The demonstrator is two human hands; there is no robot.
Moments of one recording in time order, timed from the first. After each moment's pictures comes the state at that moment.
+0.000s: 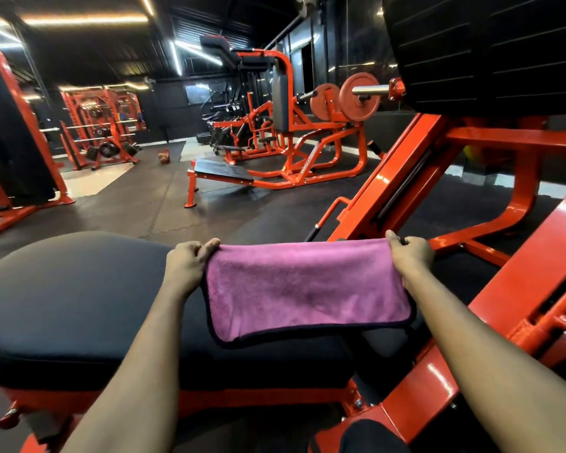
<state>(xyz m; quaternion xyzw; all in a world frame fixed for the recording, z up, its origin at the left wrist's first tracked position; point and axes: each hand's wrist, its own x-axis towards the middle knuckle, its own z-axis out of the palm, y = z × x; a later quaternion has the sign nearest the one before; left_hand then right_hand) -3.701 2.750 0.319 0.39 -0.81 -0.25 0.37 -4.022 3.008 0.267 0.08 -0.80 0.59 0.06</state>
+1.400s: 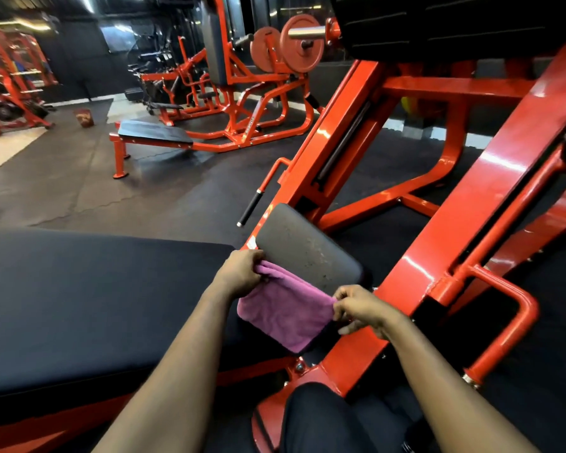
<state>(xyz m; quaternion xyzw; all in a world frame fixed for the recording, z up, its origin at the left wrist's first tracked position) -3.881 2.861 0.222 0.19 -0.96 -0.19 0.07 -3.992 3.099 0.163 0.18 -0.79 0.46 -0.36</state>
